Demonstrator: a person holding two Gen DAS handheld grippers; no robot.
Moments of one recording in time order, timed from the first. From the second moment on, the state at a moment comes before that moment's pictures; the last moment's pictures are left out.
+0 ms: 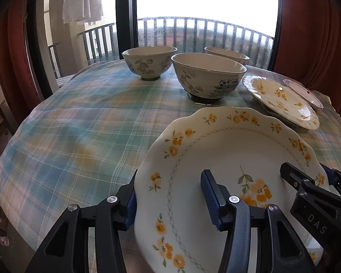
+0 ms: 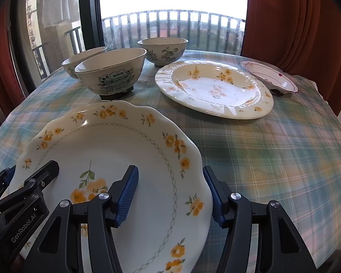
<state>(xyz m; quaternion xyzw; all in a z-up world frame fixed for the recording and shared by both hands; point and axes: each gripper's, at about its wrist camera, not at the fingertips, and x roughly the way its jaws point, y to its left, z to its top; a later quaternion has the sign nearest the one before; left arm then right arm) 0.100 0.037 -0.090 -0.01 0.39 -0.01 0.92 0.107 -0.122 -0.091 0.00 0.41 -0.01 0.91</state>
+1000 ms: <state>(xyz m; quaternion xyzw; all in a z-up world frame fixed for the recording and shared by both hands) 0.089 -0.075 -0.084 0.03 0.41 -0.07 0.91 0.075 -0.230 -0.085 0.04 0.40 -0.08 0.91</state>
